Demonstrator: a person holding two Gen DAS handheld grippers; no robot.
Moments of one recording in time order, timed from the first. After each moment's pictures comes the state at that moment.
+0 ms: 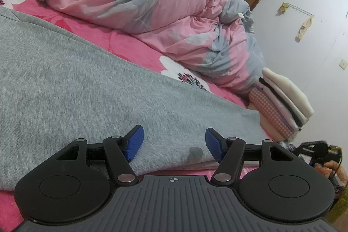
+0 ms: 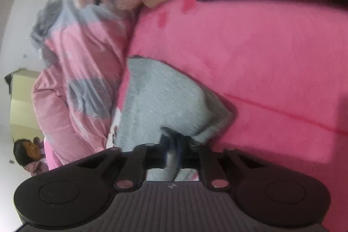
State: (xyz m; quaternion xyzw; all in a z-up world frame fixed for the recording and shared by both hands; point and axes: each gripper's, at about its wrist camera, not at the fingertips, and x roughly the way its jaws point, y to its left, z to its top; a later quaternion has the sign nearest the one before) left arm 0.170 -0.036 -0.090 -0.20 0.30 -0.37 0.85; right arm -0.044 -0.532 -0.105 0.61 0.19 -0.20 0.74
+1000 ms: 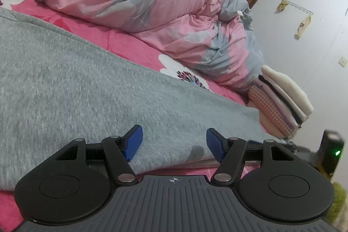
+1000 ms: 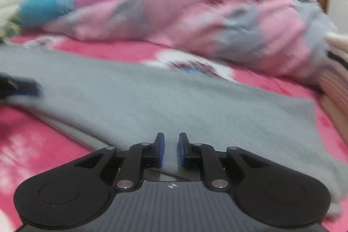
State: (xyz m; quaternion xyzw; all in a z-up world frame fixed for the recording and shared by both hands) left arm 0.171 -0.037 -0.090 -0.19 0.31 -0.37 0.85; right arm 0.066 -0.349 -0.092 -0.04 0.30 -0.06 0.95
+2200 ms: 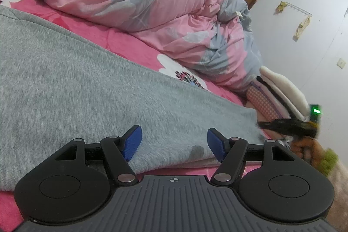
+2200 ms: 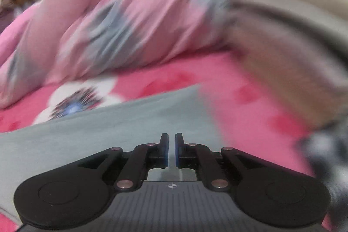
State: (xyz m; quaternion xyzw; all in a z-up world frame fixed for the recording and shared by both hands) left arm 0.171 -0.034 -0.090 -0.20 0.31 -0.38 0.85; right arm 0.088 -0.533 -0.062 0.15 0.33 -0.20 0.91
